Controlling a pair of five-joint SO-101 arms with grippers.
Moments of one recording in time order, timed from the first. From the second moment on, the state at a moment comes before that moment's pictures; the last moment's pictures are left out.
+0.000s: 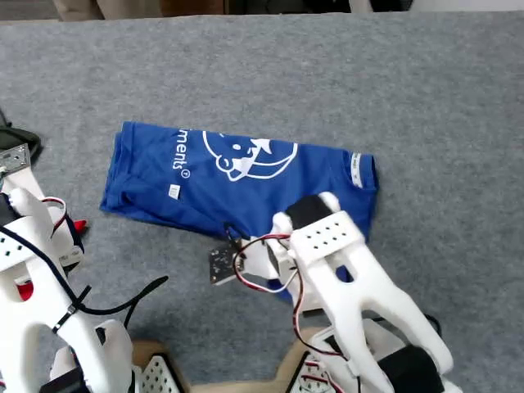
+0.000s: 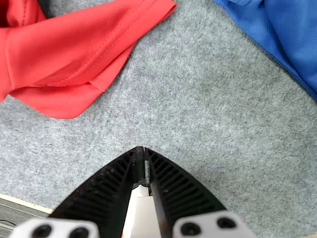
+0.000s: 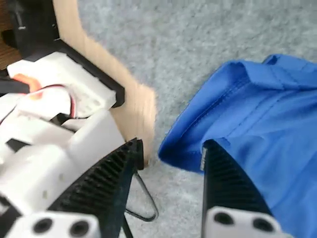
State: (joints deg) left arm -32.8 -36.3 33.1 95.4 -11.8; right arm -28.5 -26.9 48.7 95.4 60.3
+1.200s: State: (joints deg) left arm -15.1 -25.9 20.3 86.4 0.4; right arm -5.8 -12.8 26.5 71.5 50.0
